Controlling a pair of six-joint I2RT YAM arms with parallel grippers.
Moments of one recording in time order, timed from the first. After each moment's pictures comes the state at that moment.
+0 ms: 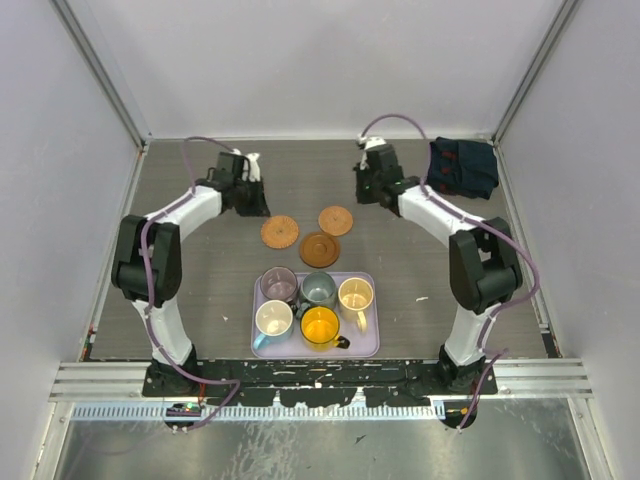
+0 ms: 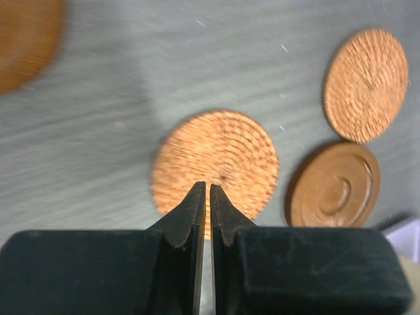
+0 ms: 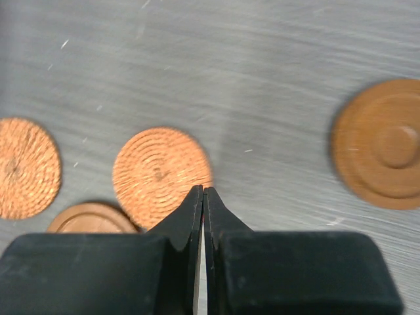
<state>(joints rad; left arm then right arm) -0.23 1.87 1.34 -0.33 0.27 -0.25 0.36 1.81 1.35 -0.20 0.03 0.19</state>
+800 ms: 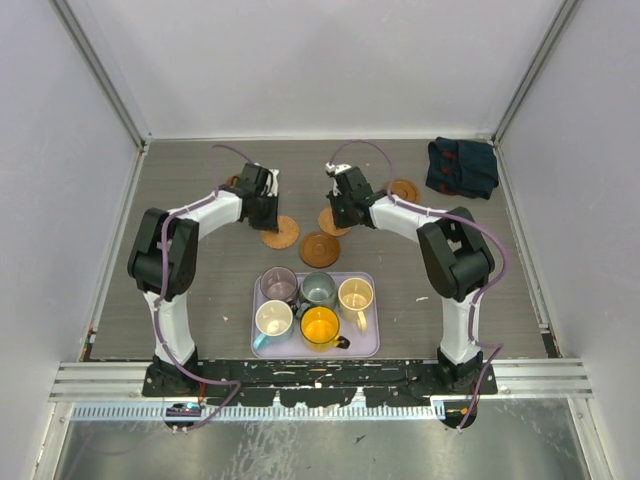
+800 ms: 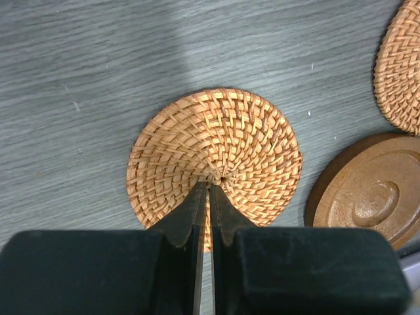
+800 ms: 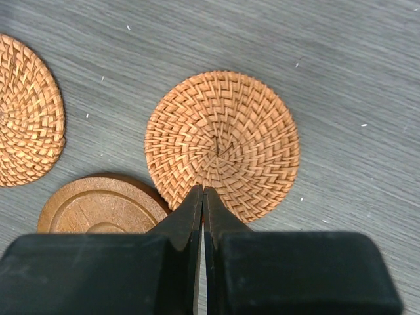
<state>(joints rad) -0.36 1.96 1.34 -0.39 0.14 -0.24 0.52 1.97 1.34 -0.21 0.01 0.19</state>
